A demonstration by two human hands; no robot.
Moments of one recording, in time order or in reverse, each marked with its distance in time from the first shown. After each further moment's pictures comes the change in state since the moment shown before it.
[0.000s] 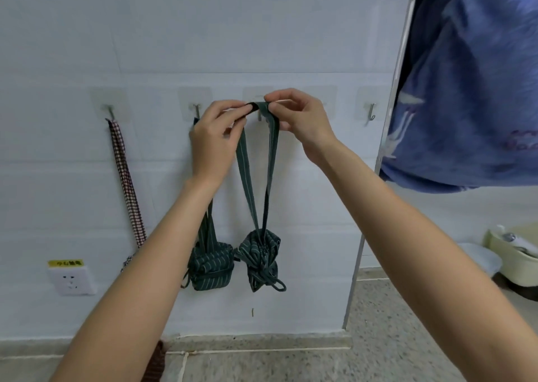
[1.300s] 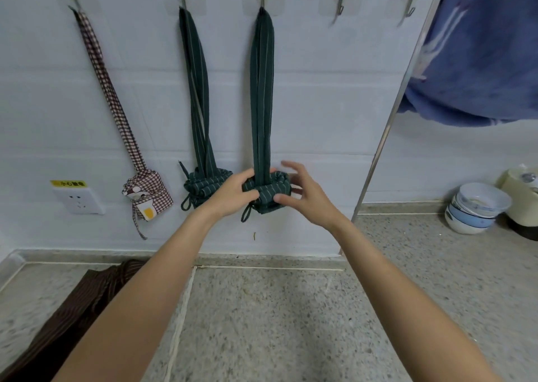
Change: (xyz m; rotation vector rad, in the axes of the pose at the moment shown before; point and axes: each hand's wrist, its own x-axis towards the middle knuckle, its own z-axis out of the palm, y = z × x) left_hand -0.195 -0.006 -0.015 -0.355 -1.008 -0.882; right_hand -0.167 0.189 -0.015 -0.263 -0.284 0.289
